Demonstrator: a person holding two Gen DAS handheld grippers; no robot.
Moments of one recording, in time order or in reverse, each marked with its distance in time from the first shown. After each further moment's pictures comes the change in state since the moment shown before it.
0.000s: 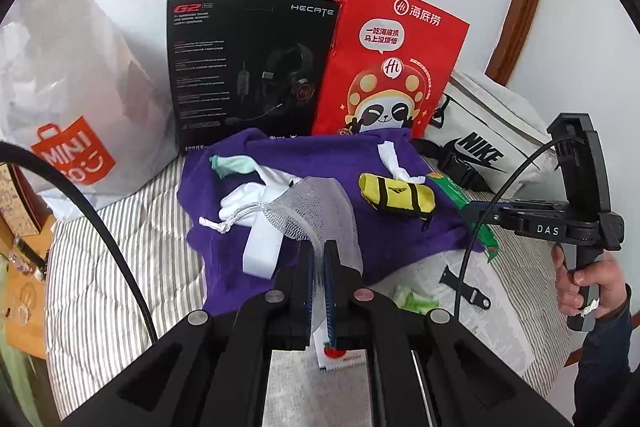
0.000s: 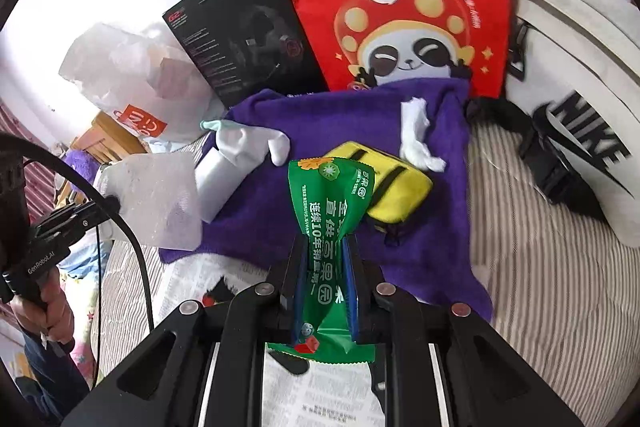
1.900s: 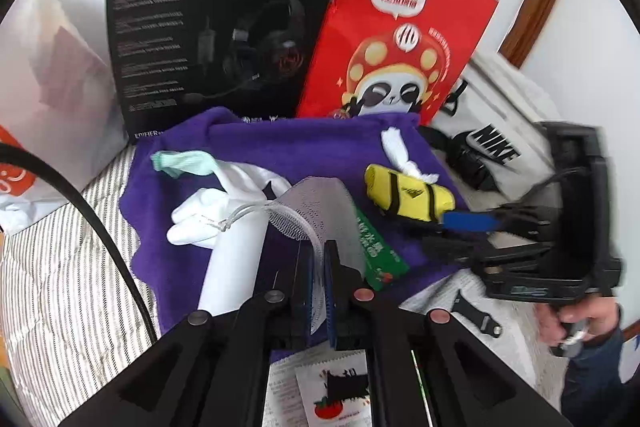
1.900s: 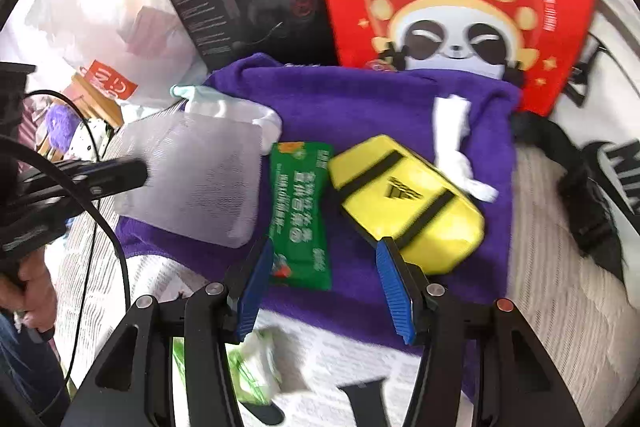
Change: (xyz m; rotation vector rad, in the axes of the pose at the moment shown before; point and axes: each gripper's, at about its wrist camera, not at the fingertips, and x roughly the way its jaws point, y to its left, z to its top) left arm 0.084 0.001 0.034 -0.025 0.113 -0.076; right arm 0.056 0.010 0.009 -0.102 0.064 -0.092
